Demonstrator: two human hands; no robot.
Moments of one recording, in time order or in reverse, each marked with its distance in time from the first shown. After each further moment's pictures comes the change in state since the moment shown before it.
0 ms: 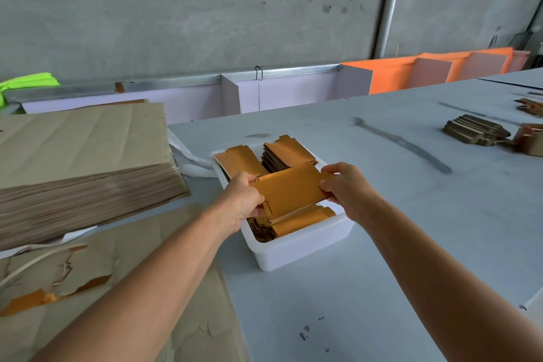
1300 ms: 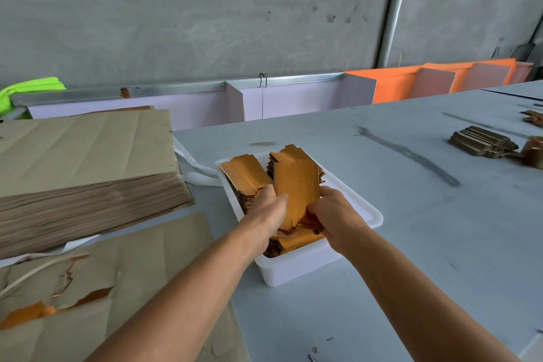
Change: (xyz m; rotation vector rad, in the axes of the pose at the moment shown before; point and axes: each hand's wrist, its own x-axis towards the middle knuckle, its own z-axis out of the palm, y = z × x) left_hand -0.017 0.006 0.023 -0.043 -0.084 0.022; right_hand -0.037 -0.003 0.033 -0.001 -0.145 0.050
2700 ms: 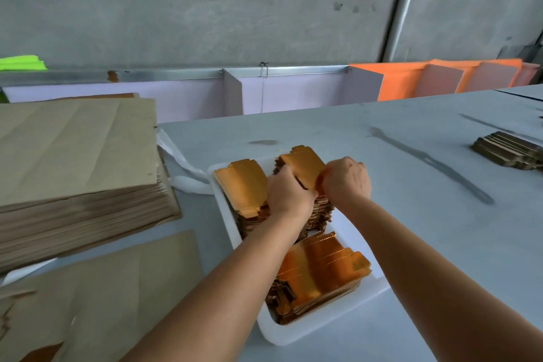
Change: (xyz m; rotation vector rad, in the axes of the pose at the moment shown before) left_hand 0.119 0.006 0.025 0.341 0.325 0.220; right_hand 0.151 -0.020 0.001 -0.878 0.436 -0.271
